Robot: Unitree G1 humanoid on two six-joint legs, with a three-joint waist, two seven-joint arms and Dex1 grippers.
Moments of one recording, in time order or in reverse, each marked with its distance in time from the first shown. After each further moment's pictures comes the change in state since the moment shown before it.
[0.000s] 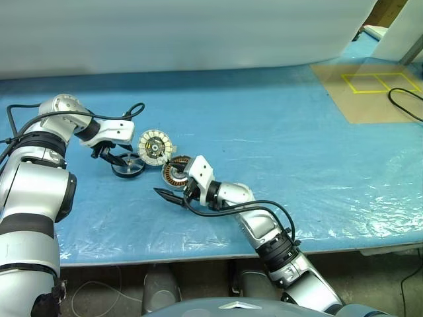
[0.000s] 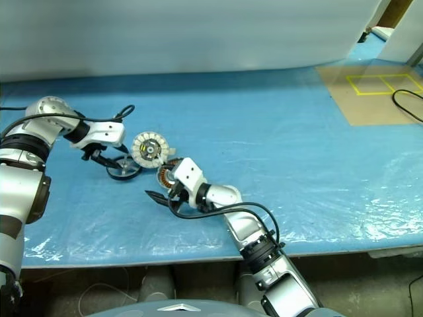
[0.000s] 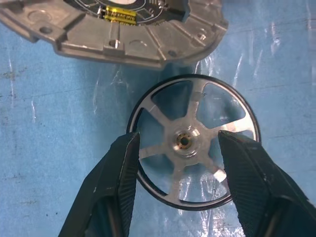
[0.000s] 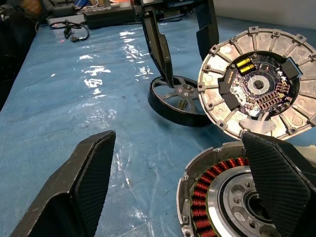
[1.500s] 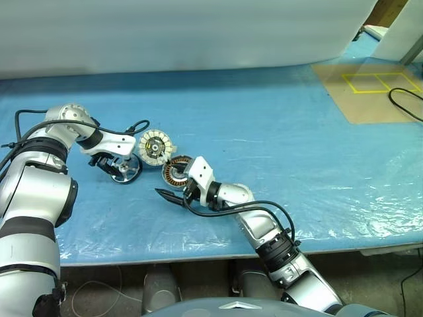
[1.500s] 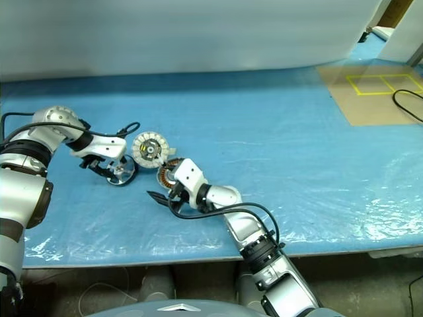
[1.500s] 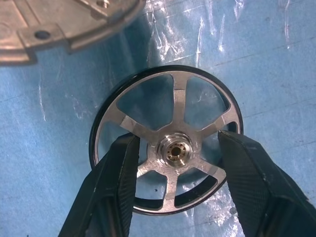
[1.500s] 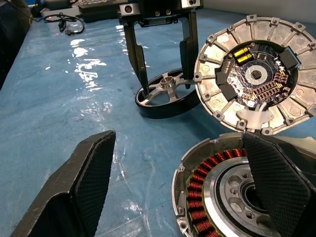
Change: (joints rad) left arm 0.037 0.000 -0.059 -0.001 0.061 -0.143 0.024; right arm 0.001 0.000 0.000 0.013 -0.016 0.000 -0.011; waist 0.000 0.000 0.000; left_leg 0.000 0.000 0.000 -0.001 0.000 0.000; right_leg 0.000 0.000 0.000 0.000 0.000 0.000
